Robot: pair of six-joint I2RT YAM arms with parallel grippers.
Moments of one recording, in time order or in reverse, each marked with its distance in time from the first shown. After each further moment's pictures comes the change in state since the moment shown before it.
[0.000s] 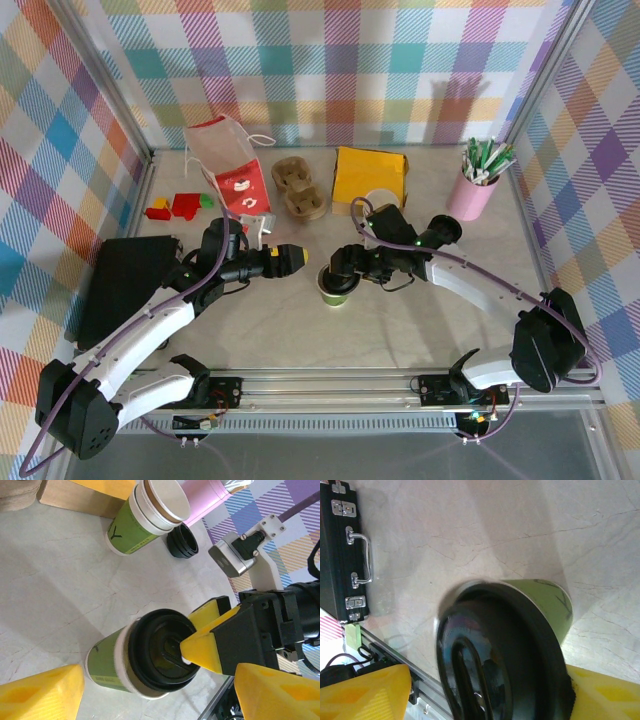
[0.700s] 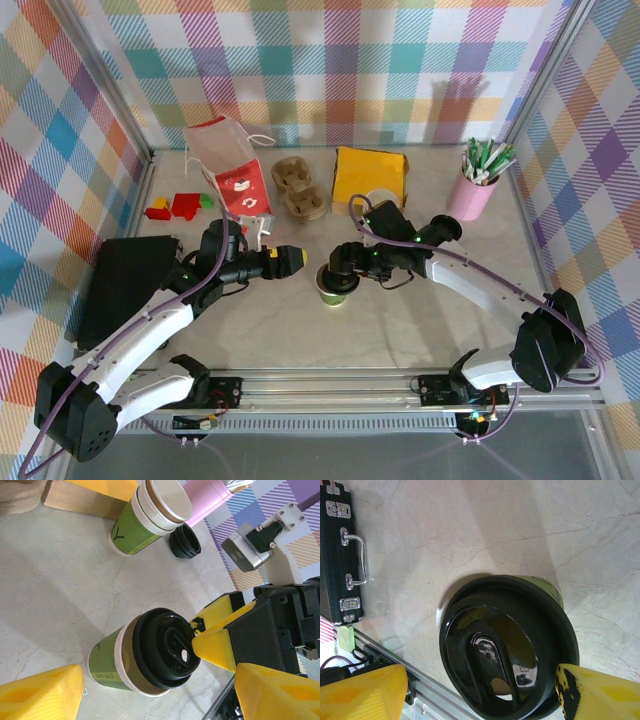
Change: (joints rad) left arm -0.003 -0.016 -0.008 -0.006 -0.013 0.018; right arm 0.019 0.003 0.058 -0.070 0.043 -0.003
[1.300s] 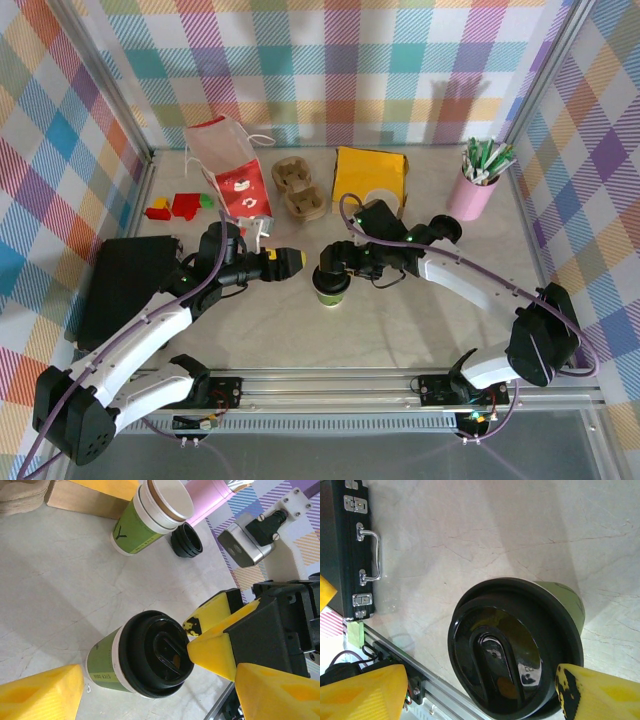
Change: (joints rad) left arm -0.001 -0.022 -0.016 -0.005 -0.011 0.005; right arm 0.042 0.037 0.034 0.043 -0.008 0.016
